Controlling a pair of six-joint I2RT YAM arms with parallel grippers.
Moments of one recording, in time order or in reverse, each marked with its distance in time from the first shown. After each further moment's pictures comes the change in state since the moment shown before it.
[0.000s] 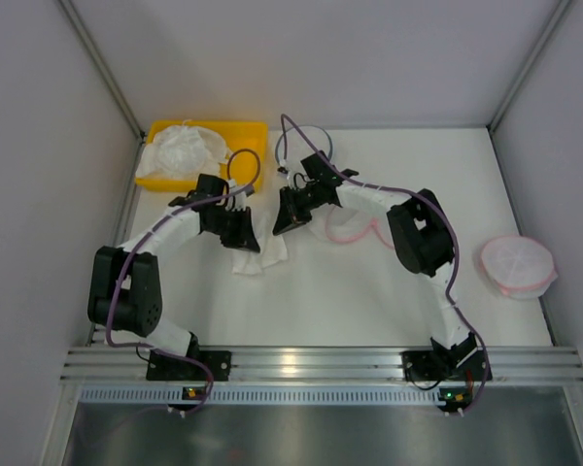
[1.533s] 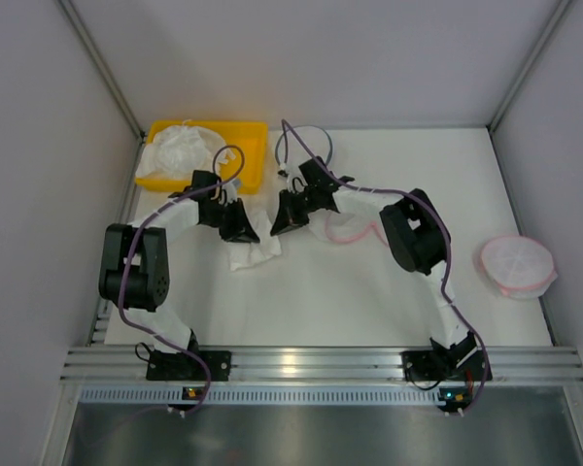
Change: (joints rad) left arm 0.092 0.172 0.061 0.103 0.076 -0.208; right arm 0.007 0.047 -0.021 0.108 0.058 0.076
